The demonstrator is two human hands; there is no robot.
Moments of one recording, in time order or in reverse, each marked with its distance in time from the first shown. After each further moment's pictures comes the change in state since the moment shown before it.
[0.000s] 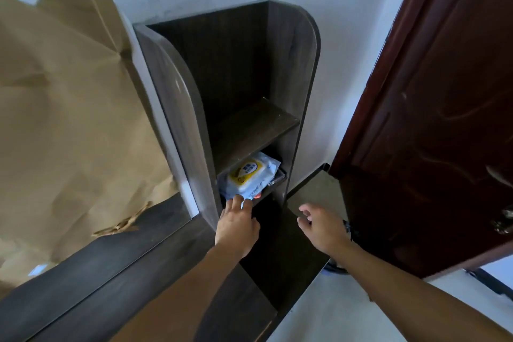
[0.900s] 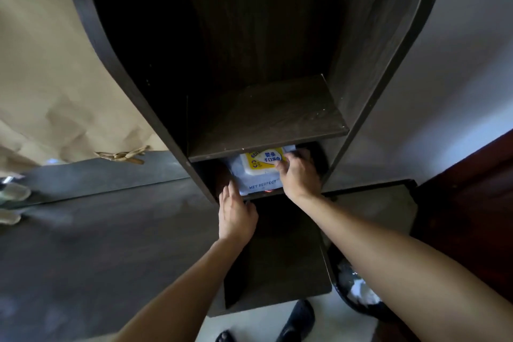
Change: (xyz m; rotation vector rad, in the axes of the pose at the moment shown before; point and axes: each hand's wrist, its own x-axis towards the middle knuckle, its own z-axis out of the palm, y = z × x) left_hand 0.061 0.051 0.065 -0.405 0.355 -0.868; right_hand 0.186 -0.048 0.030 0.071 -0.154 -0.353
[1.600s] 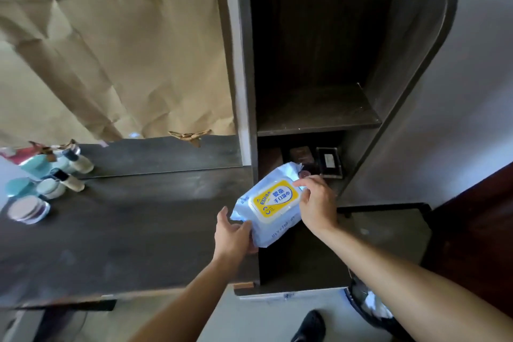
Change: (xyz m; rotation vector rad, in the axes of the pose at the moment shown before) left_hand -0.096 -0.083 -0.080 -0.769 -0.056 -0.516; right_hand -0.131 -0.038 0.009 0.248 0.204 -0.248
